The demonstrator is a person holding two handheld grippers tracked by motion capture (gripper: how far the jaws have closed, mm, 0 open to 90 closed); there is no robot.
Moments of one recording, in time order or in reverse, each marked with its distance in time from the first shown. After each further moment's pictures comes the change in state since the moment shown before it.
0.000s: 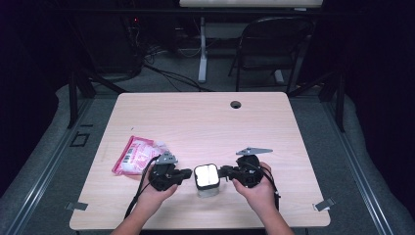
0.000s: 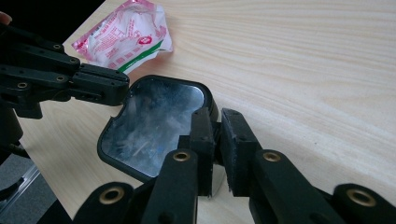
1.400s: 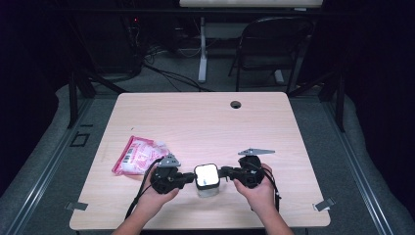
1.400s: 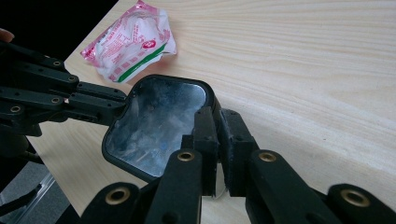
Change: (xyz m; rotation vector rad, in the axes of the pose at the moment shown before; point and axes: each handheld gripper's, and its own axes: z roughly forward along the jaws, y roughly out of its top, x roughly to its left) left arm -0.008 0.001 -0.002 0.016 -0.051 0.035; right arm -0.005 -0.003 -0.001 -0.012 0.042 0.045
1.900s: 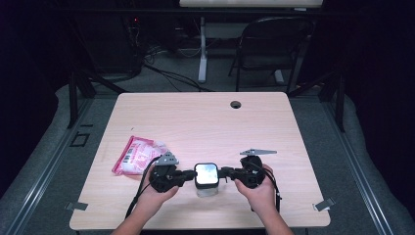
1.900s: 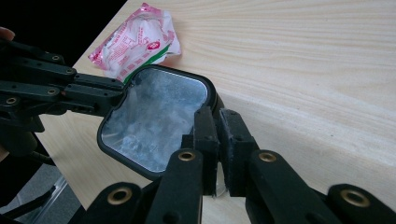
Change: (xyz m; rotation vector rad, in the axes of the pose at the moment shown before) left arm 0.000 0.004 -0.005 -0.049 -0.002 -0.010; right arm -0.004 -0.002 0.000 -0.005 0.037 0.040
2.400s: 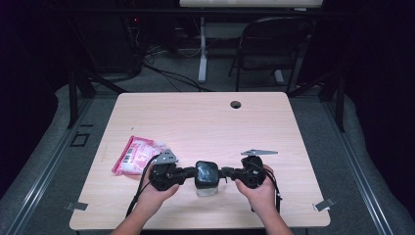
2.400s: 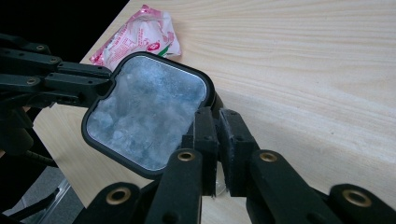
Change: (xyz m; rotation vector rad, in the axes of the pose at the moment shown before) left arm -0.004 0.008 -0.006 -0.040 -0.012 0.024; right arm -0.002 -0.002 0.000 -0.007 0.006 0.016
